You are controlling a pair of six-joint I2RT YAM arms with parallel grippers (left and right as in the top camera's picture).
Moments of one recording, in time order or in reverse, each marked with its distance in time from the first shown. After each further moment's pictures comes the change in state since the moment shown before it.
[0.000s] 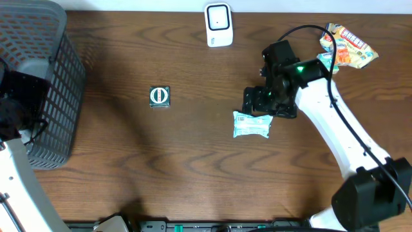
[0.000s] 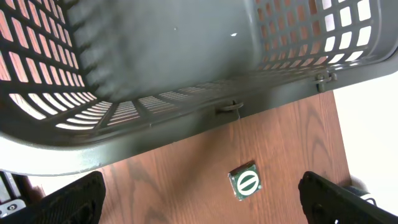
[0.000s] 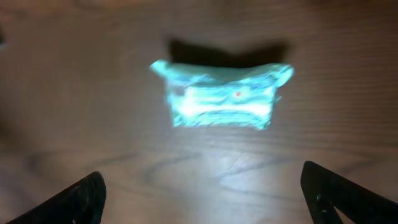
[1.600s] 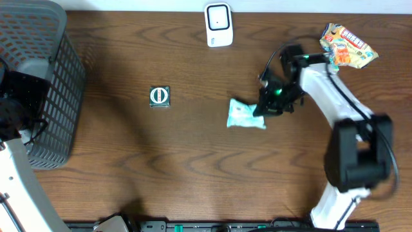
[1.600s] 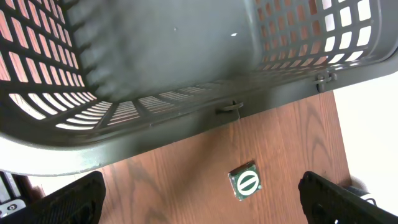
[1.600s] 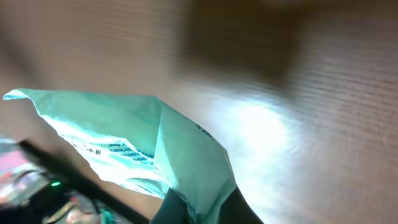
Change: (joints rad) left arm 0.000 0.000 0.000 0.000 0.000 0.000; right arm -0.183 0.220 -0.002 0.035 -0.386 -0.395
